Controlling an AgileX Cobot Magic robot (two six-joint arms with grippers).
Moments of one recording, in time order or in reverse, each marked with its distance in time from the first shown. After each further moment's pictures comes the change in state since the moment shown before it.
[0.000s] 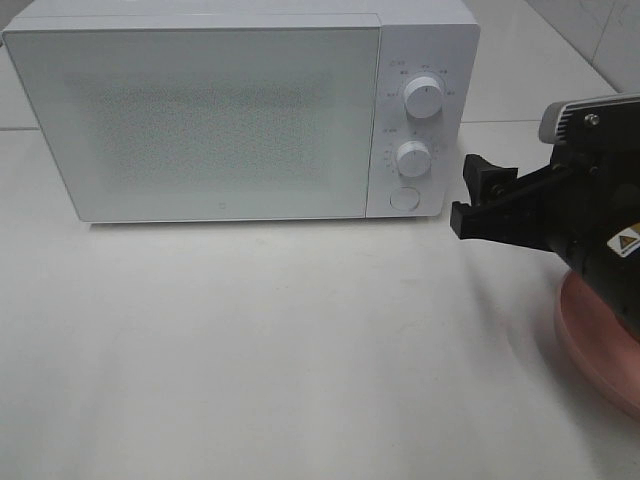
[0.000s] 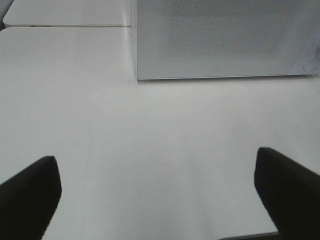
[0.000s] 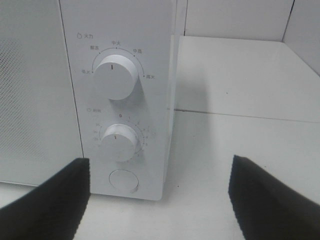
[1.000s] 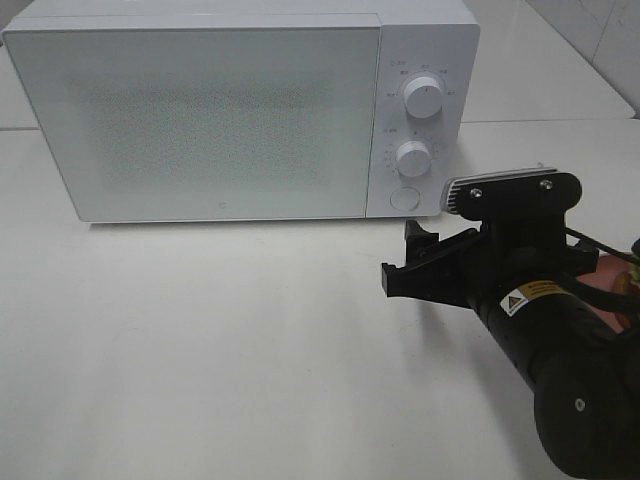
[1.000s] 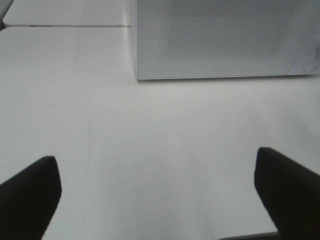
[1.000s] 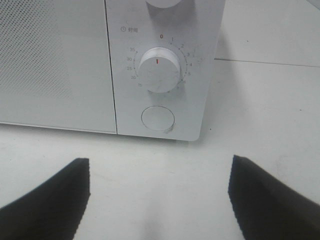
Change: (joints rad) left arm 0.000 0.000 0.000 0.000 0.000 0.000; right arm 0.200 0.295 -0.084 0.197 -0.086 0.087
